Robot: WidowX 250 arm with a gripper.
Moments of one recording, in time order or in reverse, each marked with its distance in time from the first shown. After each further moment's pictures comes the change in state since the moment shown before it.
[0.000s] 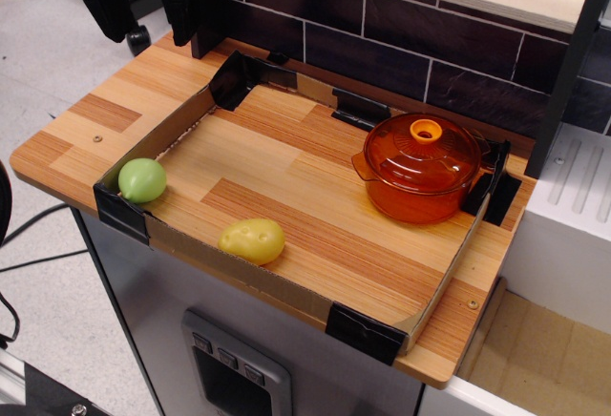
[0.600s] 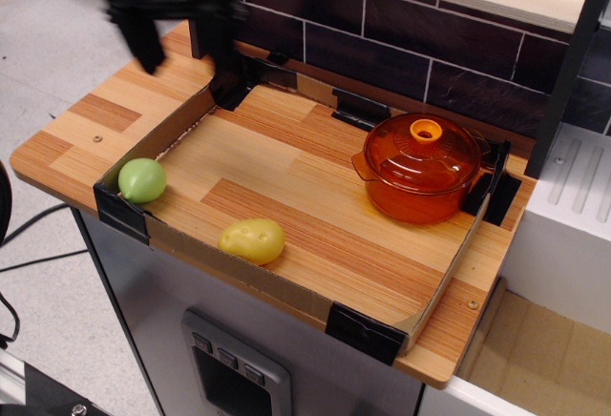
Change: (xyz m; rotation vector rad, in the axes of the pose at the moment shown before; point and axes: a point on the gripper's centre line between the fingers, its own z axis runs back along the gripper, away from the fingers) arm -0.006 -0.038 -0.025 -0.050 0.064 0.016
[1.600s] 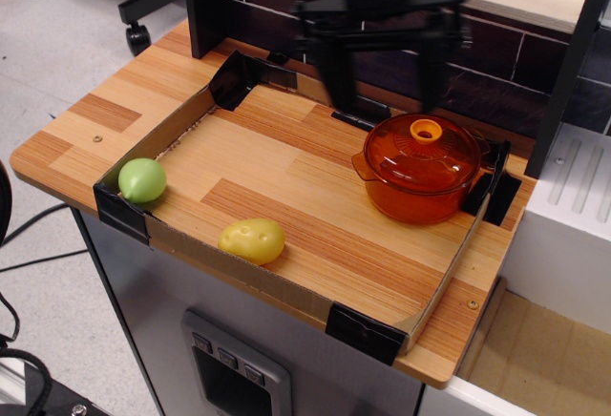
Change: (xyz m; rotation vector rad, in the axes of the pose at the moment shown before) arm -0.024 -0.137 -0.008 -0.062 0.058 -0.042
